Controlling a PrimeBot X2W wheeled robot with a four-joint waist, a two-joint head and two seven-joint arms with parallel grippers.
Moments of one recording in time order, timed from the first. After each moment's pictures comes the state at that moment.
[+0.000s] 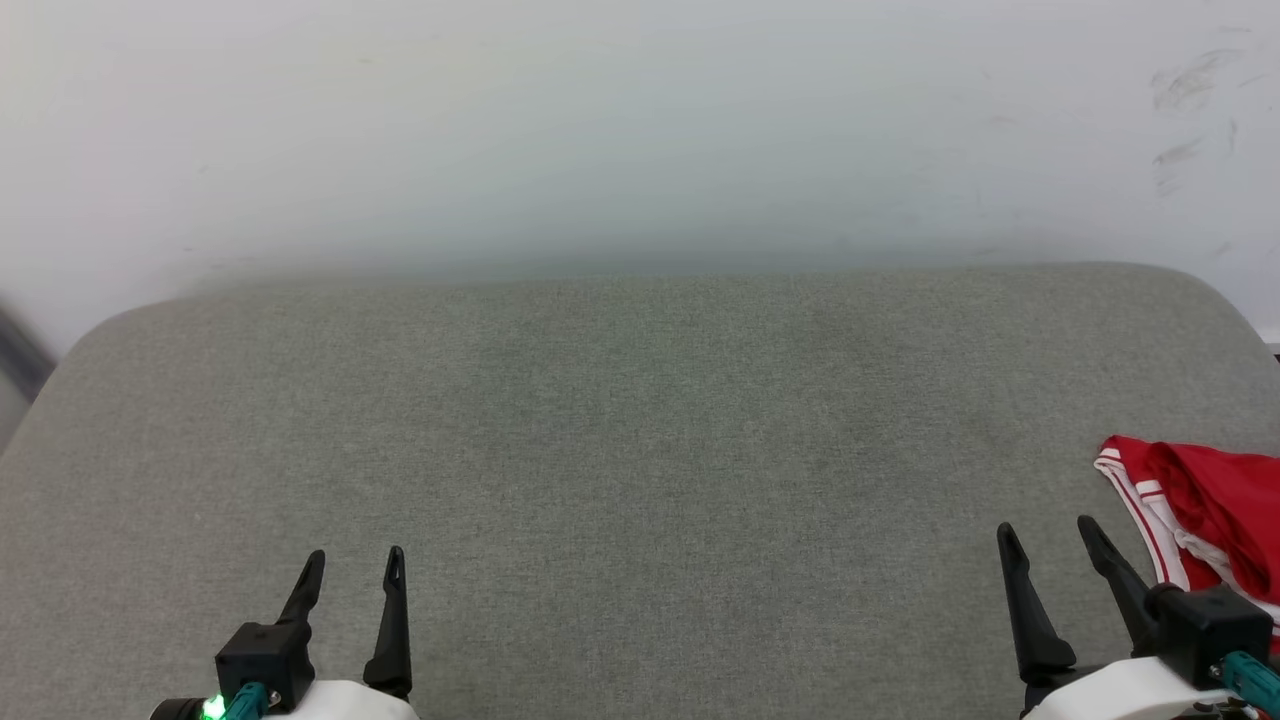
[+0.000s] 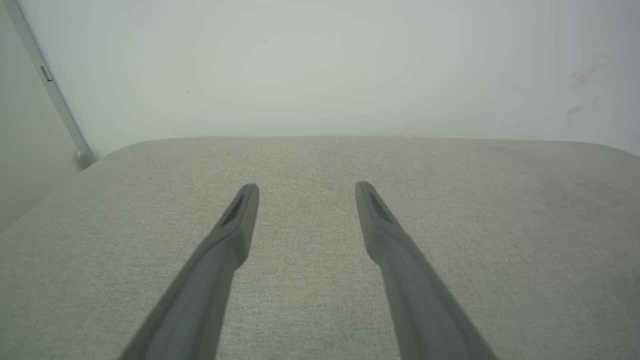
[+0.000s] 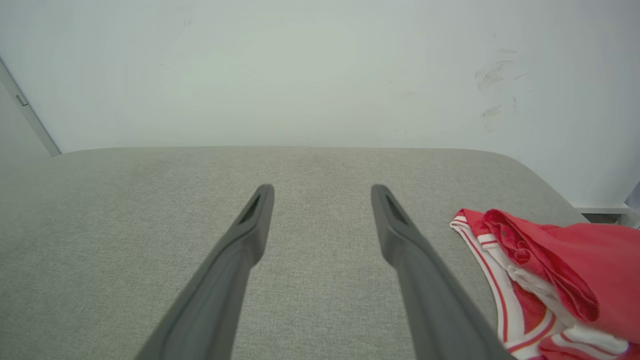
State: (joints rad) left arm 0.03 0.35 -0.32 0.15 -0.46 0.22 -0.26; right arm 0.14 -0.05 -0.03 -0.09 0.10 0.13 0.00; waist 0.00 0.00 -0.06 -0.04
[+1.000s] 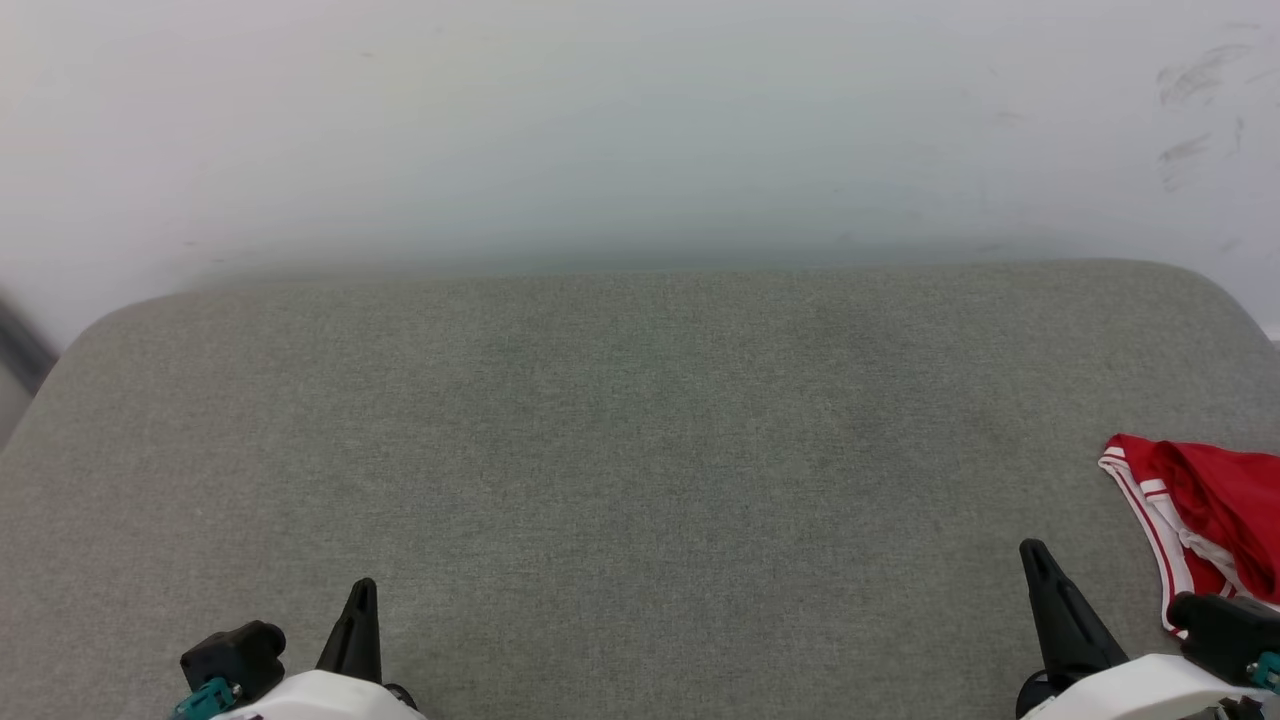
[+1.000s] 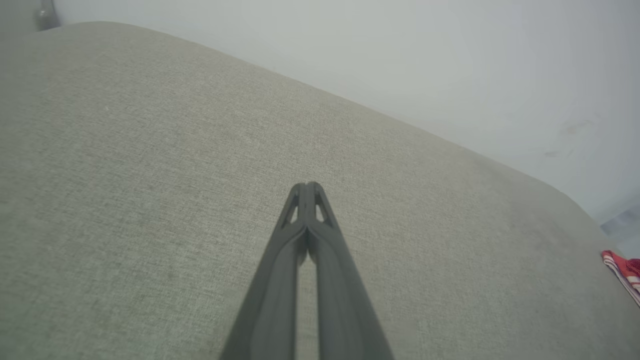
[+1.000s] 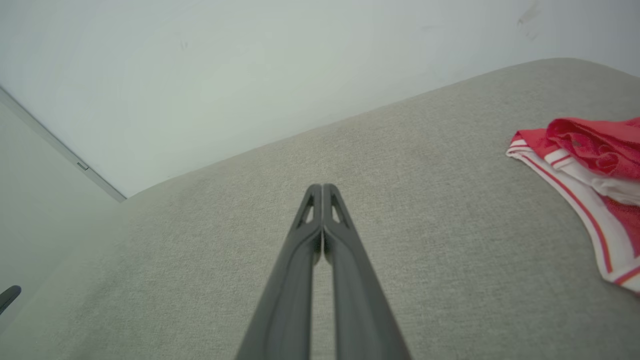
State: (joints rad) left arm 0.04 0.26 -0.25 0.21 -0.71 0.14 -0.18; right arm 0.12 -0.06 -0.03 0.02 0.43 0.13 0.02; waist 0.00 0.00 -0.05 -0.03
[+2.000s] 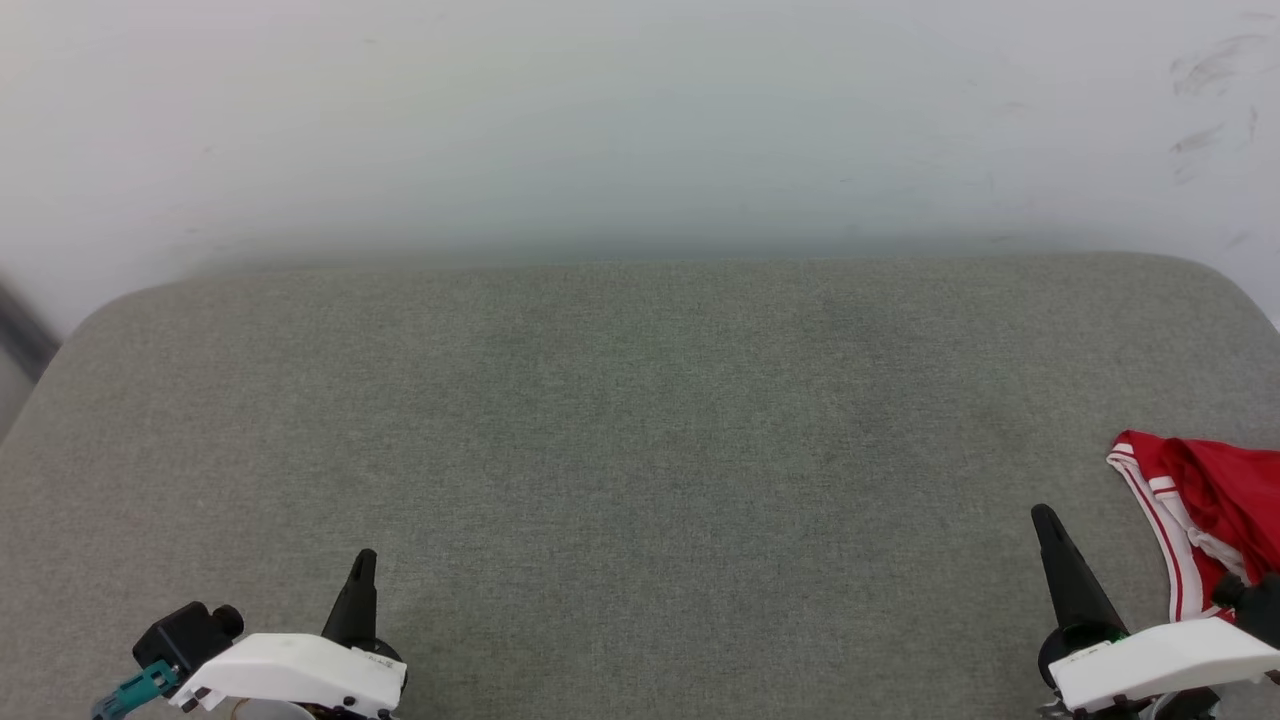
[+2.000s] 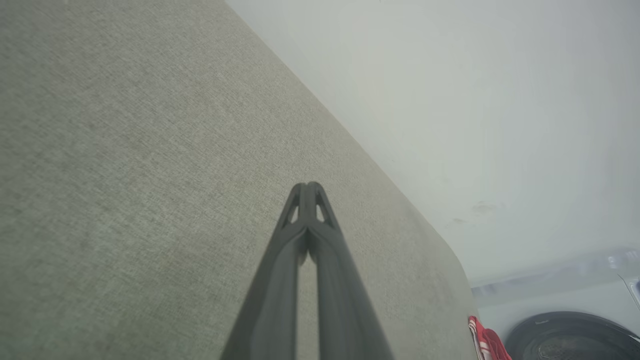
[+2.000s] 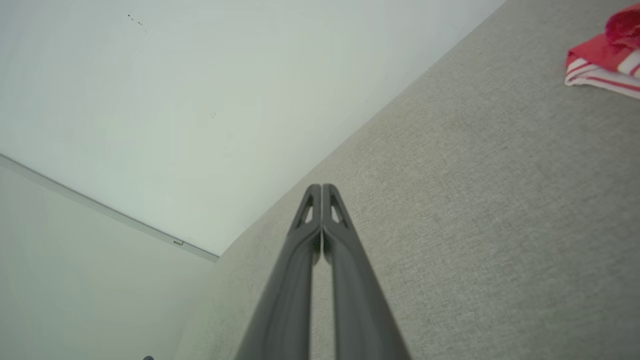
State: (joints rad) left arm -0.01 0.19 -0.12 0.22 -1.06 0.04 -0.07; right arm 0.04 -0.06 -0.04 0.11 0.89 0.13 0.04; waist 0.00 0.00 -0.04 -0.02
